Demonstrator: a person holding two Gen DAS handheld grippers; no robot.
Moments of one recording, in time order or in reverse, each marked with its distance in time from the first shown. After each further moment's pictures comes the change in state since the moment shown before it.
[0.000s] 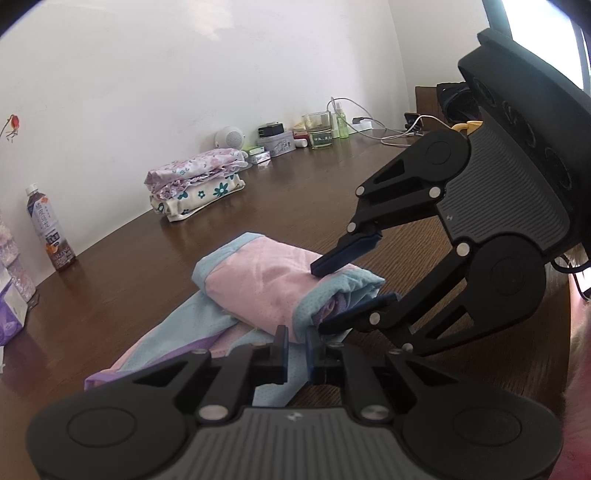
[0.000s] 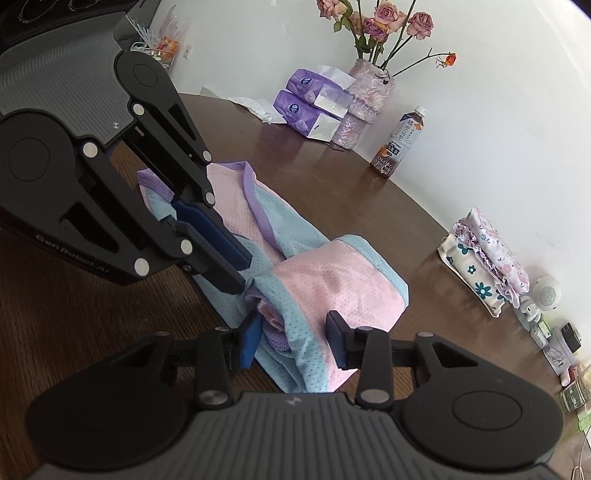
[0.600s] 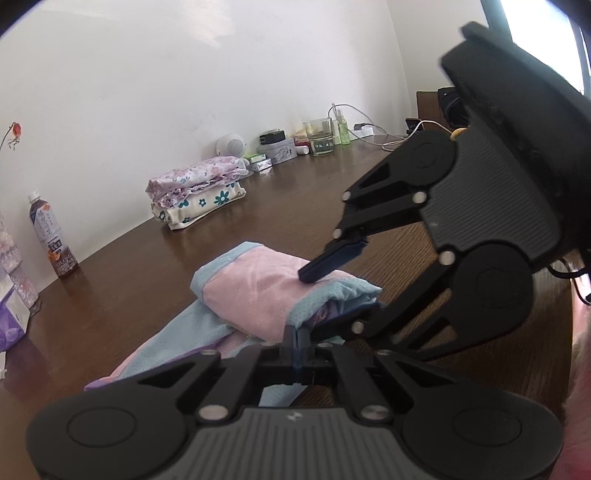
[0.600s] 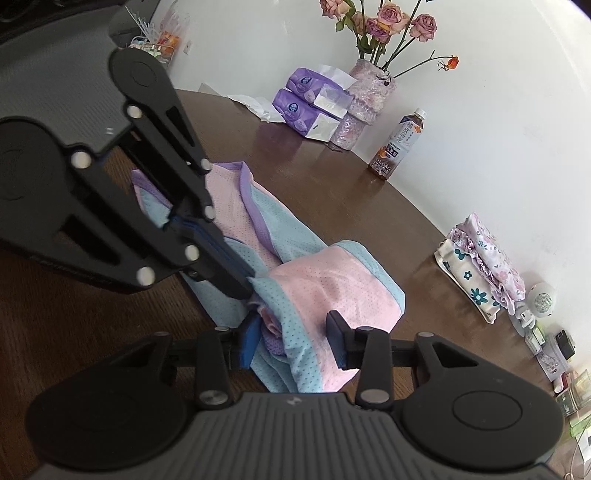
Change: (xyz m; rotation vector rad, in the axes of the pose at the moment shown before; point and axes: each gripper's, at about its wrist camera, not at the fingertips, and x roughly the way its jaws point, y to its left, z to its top) left arm -0.002 -0.008 0.000 0.006 -0.028 0.018; right arm 0.008 0.000 0.009 -0.031 0.017 -0.028
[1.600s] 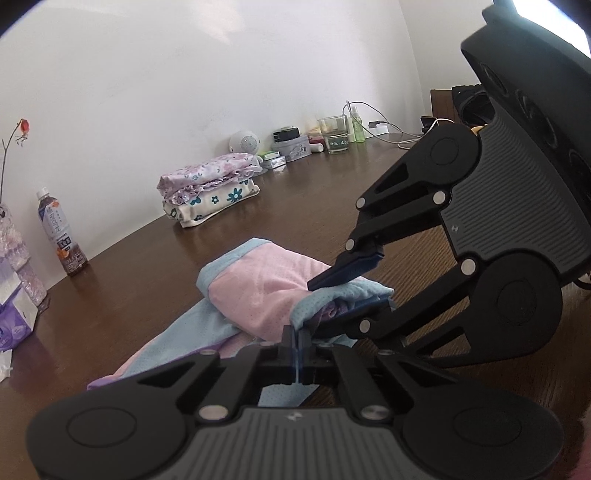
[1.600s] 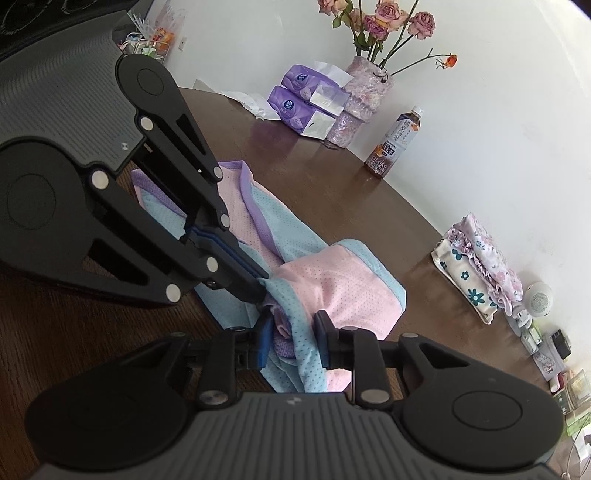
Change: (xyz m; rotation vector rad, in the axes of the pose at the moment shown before) left arm 0.014 0.003 0.003 -0.010 0.015 0.068; right arm 0.004 0.004 0.005 -0.012 0.005 -0.023
